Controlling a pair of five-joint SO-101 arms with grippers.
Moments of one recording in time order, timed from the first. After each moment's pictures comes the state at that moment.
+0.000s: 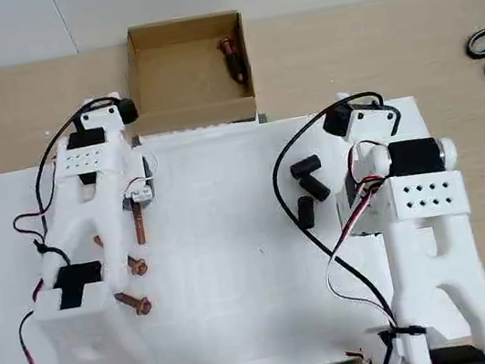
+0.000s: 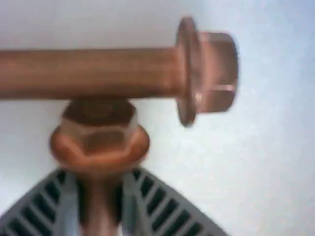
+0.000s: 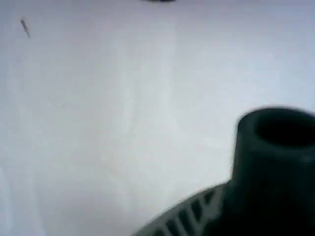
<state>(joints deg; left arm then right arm) -4.9 24.0 -3.3 78.0 9.9 -1.5 -26.7 26.1 94.0 0.8</state>
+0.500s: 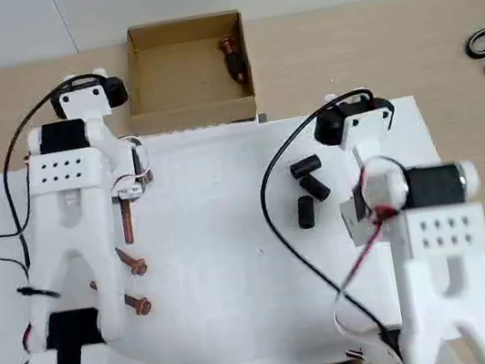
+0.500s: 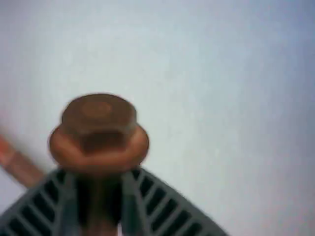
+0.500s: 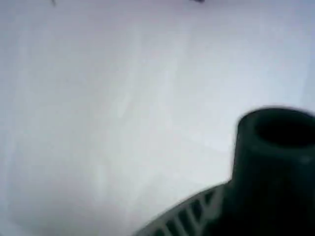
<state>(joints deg) -3.2 3.4 -3.3 95.3 9.9 -1.5 -41.0 27.7 95.0 15.0</state>
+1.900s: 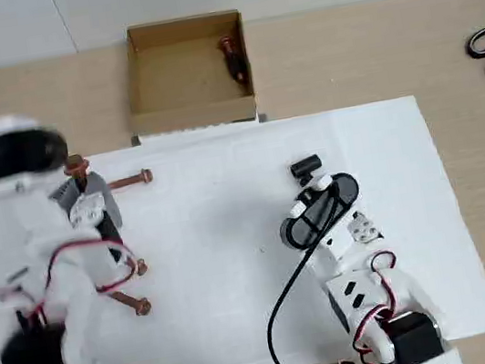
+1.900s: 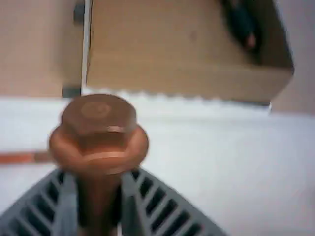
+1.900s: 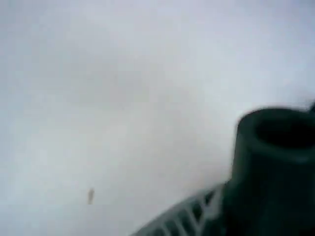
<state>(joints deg) -2.7 -66.1 35.6 69.1 13.0 -19.0 -103.1 83.9 55.1 13.1</state>
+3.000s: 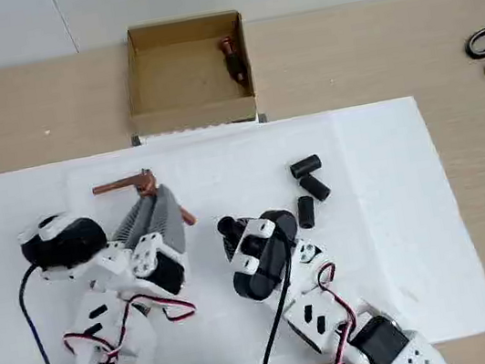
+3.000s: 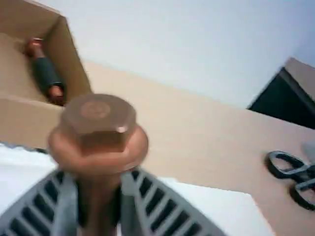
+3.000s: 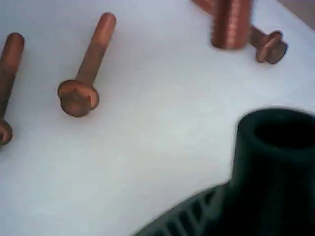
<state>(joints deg) 14.1 -103.3 83.8 38.6 34.7 -41.1 -103.1 95.6 32.9 11.1</state>
